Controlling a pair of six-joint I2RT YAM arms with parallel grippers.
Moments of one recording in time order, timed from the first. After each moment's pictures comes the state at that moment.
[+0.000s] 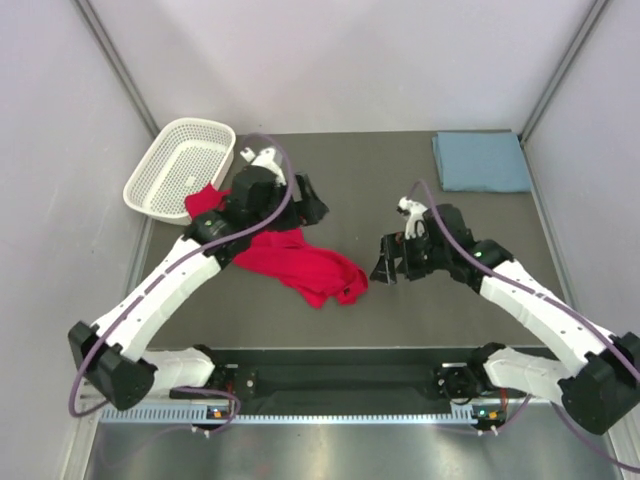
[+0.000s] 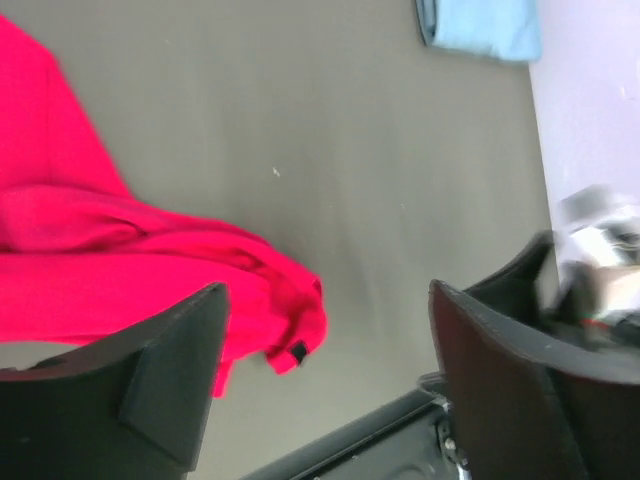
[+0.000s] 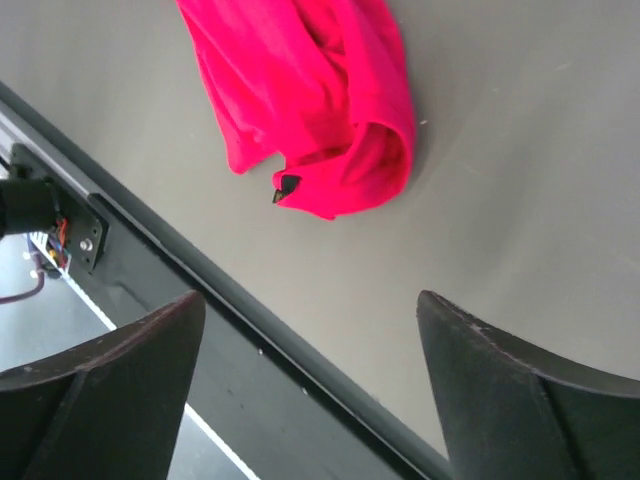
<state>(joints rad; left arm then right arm) -0.63 1.25 1.26 -0.53 -0.04 -0.69 0.55 1.08 0.87 -0.58 -0.34 0.34</state>
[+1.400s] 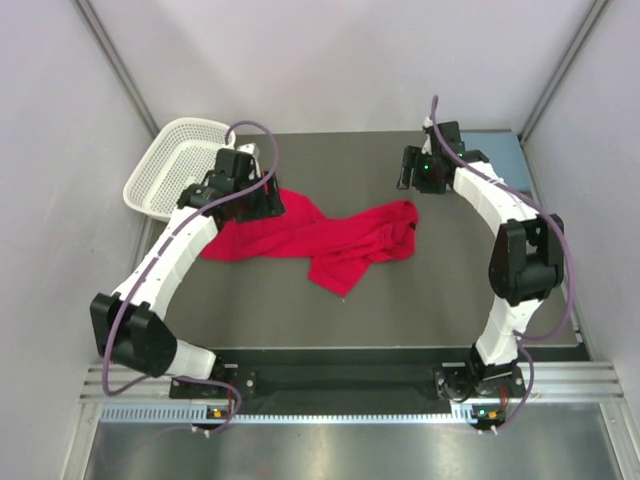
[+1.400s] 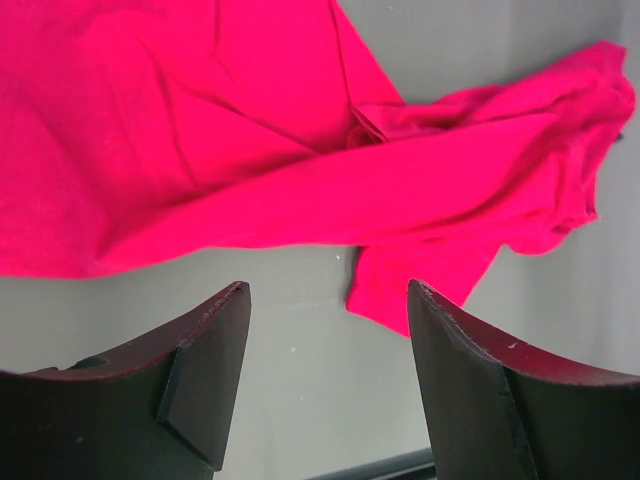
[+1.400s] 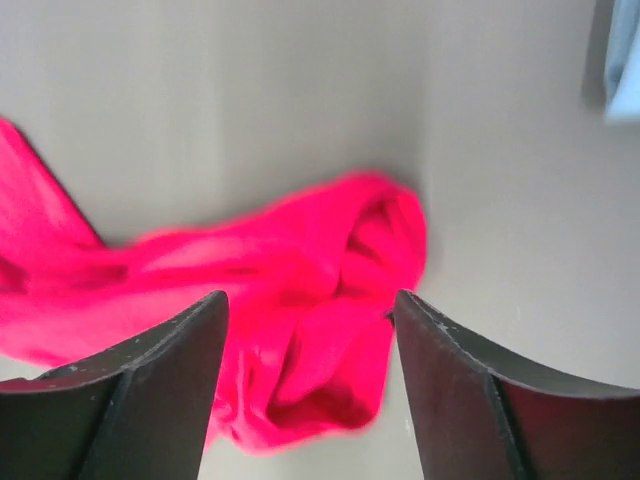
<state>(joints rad) -0.32 1.40 1.32 -0.71 0.04 -0.44 0.21 1.86 1.56 -0.55 -0.11 0.33</state>
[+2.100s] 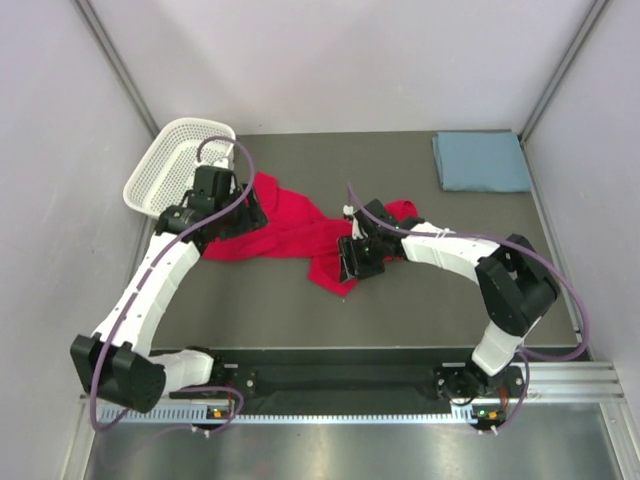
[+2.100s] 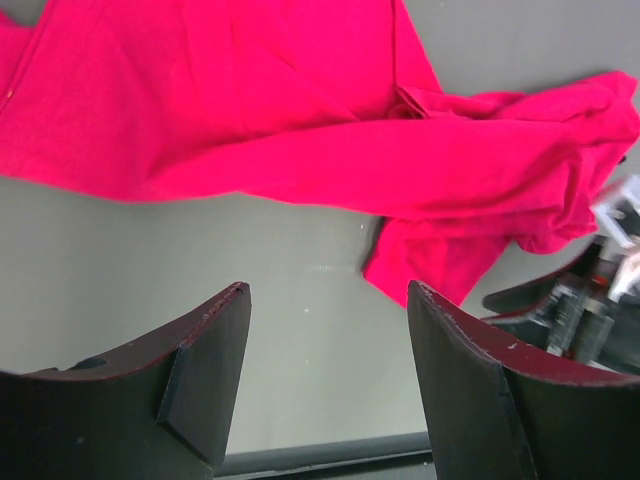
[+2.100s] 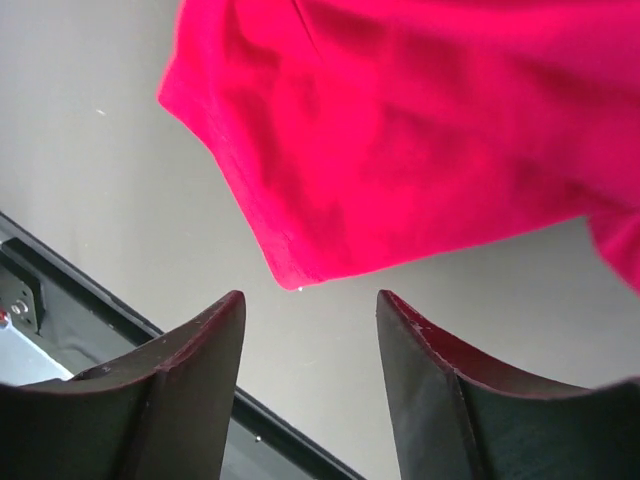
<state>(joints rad) -0.28 1.24 1.22 -0.77 -0.02 -0.54 0.71 1.70 1.10 -0.46 -0.27 0.43</state>
